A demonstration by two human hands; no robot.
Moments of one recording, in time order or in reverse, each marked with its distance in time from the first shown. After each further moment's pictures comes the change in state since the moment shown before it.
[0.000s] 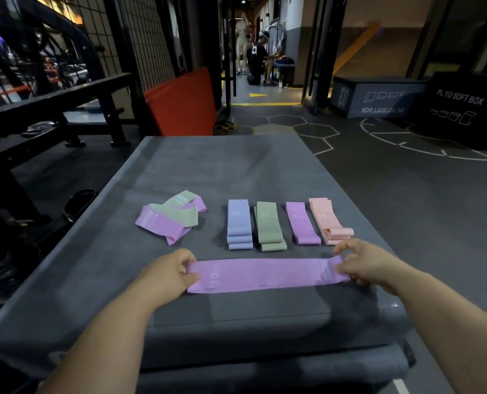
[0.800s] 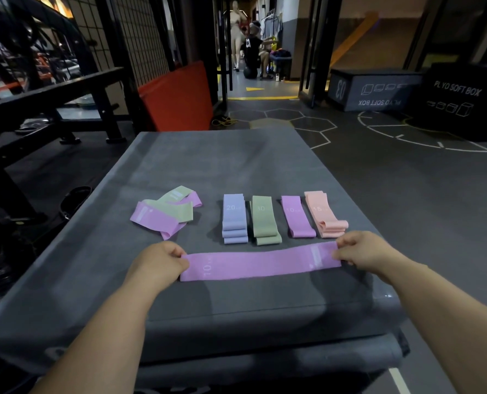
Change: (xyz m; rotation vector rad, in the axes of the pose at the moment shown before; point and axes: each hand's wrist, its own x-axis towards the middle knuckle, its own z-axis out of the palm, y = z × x) left_hand 0.008 0.007 0.001 -0.158 0.143 -0.186; right_hand -0.003 -0.002 -0.004 -0.050 0.118 -0.033
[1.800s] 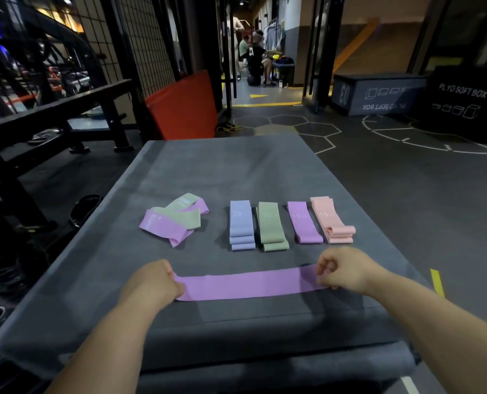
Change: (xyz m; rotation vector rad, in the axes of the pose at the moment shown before) left_hand -0.017 -0.008 -0.016 0.354 -0.011 -0.109; right_hand -0.013 -0.015 0.030 -0.245 -0.163 -0.218
